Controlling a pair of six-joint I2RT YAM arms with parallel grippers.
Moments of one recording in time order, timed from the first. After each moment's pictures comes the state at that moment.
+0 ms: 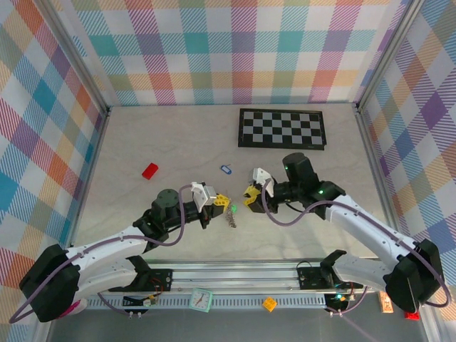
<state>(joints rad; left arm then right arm) -0.76 1.00 0.34 0.51 0.42 0.00 0.61 1.09 0.79 -0.35 -0.78 -0.37</state>
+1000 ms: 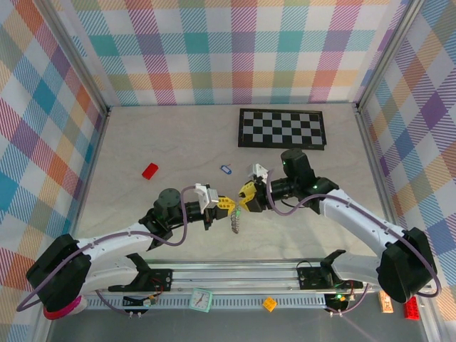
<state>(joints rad) -0.76 1.10 0.34 0.69 0.58 0.00 0.58 1.20 0.81 -0.25 -0.98 -0.29</state>
